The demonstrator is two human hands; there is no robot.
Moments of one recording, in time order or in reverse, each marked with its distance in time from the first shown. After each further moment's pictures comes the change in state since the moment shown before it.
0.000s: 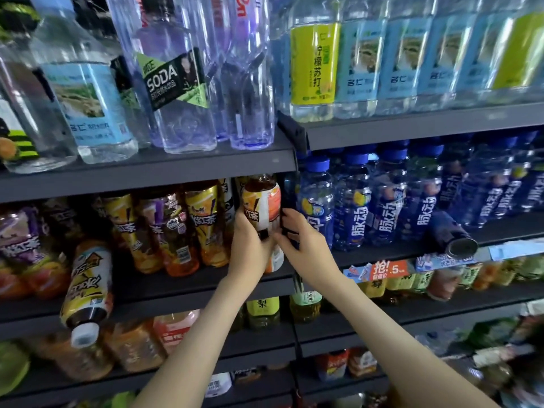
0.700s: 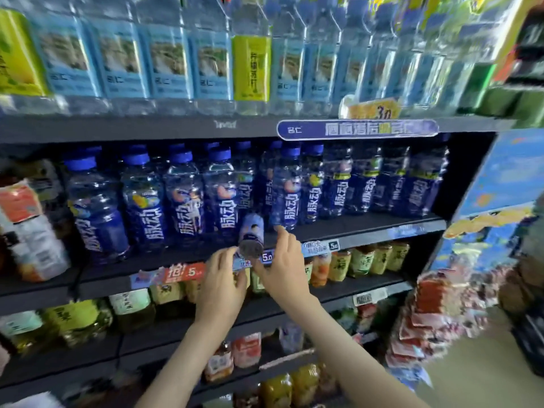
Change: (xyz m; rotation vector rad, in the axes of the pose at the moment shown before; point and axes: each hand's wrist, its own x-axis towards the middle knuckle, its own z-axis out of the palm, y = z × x) left_hand -0.138 0.155 0.273 0.294 -0.126 0.157; right_hand -0.089 0.161 -0.289 -0.536 0.172 0.090
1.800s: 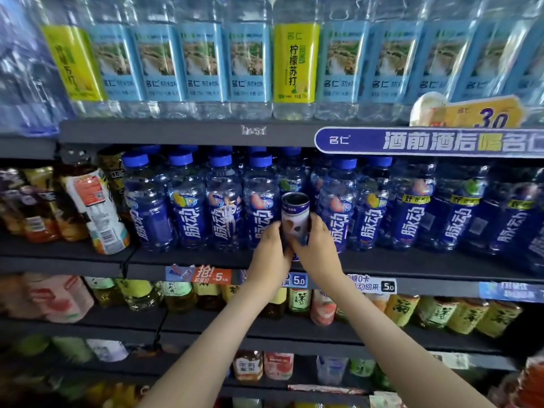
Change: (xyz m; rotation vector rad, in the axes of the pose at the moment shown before) left_hand 0.089 0.028 0.046 -0.065 0.034 -0.230; right_hand 0.104 0.041 0.028 0.437 -0.171 -0.056
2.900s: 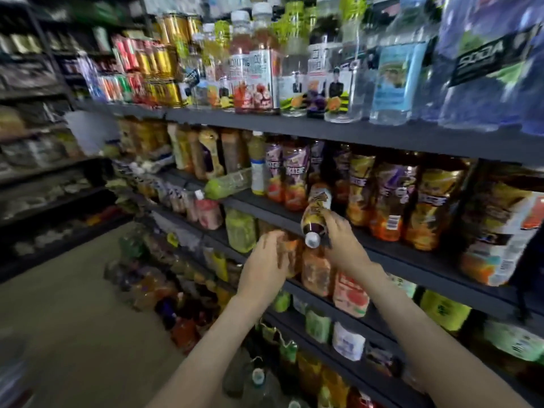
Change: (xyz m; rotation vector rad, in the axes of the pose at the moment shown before) left_hand -0.134 -0.378 -0.510 0.381 0.327 -0.329; right_hand -0.055 -0.357 0.503 -0.083 -0.631 -0.487
